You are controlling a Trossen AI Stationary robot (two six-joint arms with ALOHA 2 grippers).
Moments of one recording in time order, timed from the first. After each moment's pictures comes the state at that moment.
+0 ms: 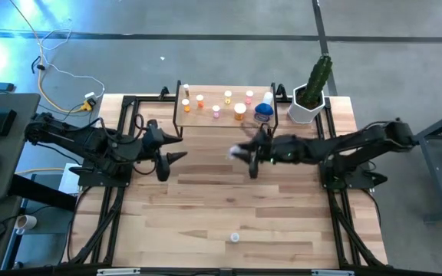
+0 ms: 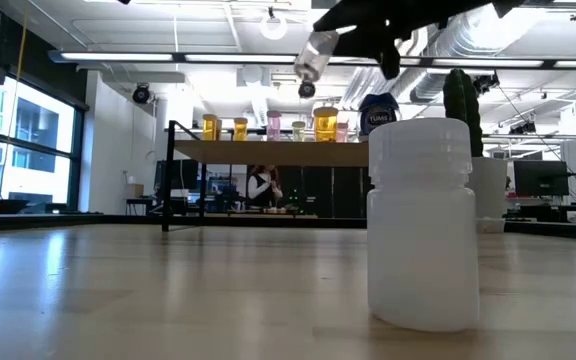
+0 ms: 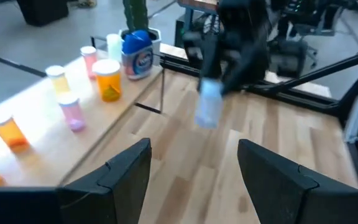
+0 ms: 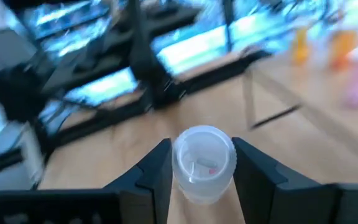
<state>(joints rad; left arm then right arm) -0.20 0.97 1.03 -0.53 -0.59 -0.38 0.10 1.31 0.82 0.25 0.25 0.36</state>
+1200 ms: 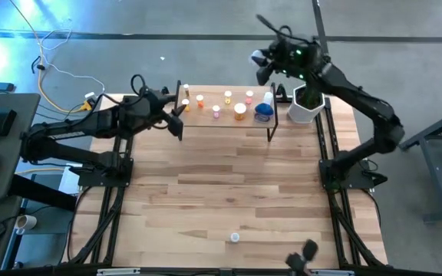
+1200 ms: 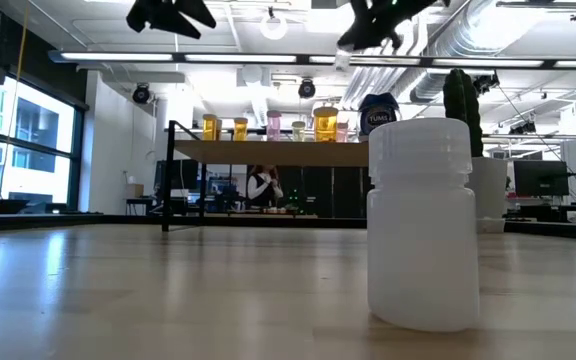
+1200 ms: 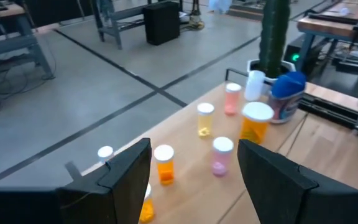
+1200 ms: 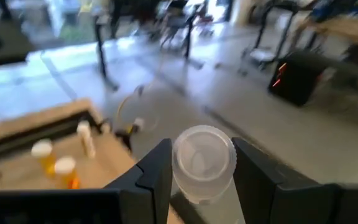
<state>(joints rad) 0.29 0.99 1.03 -0.41 -0.59 -0.18 -0.69 1.44 1.50 -0.30 -0.02 -0.09</state>
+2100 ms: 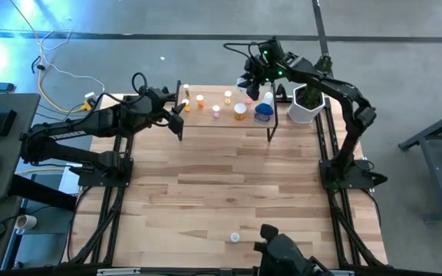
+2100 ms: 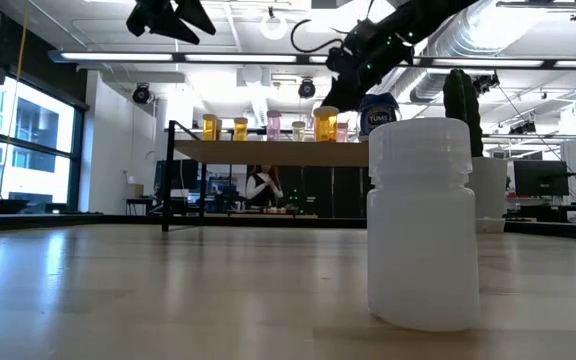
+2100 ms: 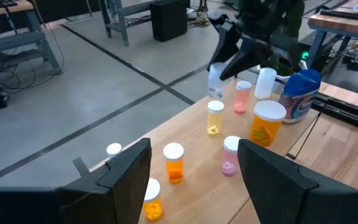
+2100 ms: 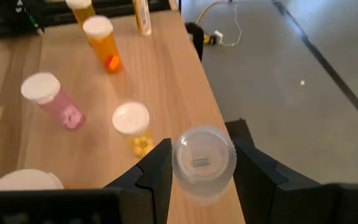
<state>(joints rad) 0.33 1.00 1.03 -0.42 -0.59 -0.18 -0.77 1.79 1.64 -0.57 -0.42 -0.38</state>
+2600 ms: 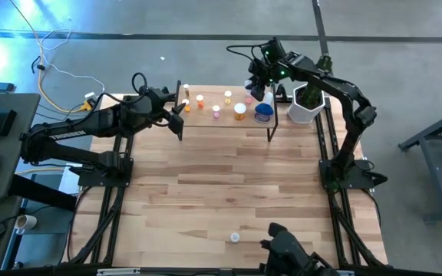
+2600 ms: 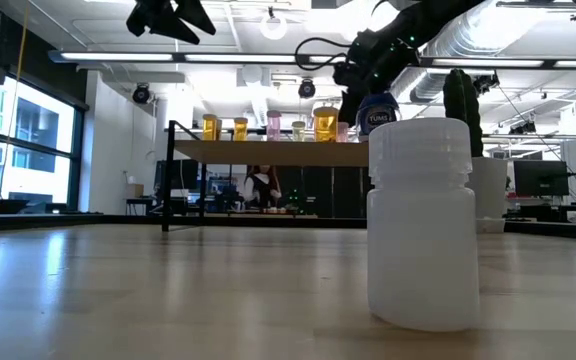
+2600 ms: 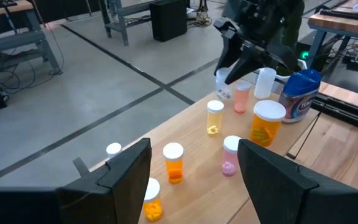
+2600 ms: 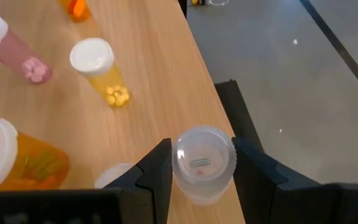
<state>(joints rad) 0.33 1.00 1.03 -0.42 -0.59 -0.18 -0.80 1.80 1.64 -0.70 -0.34 -0.40</state>
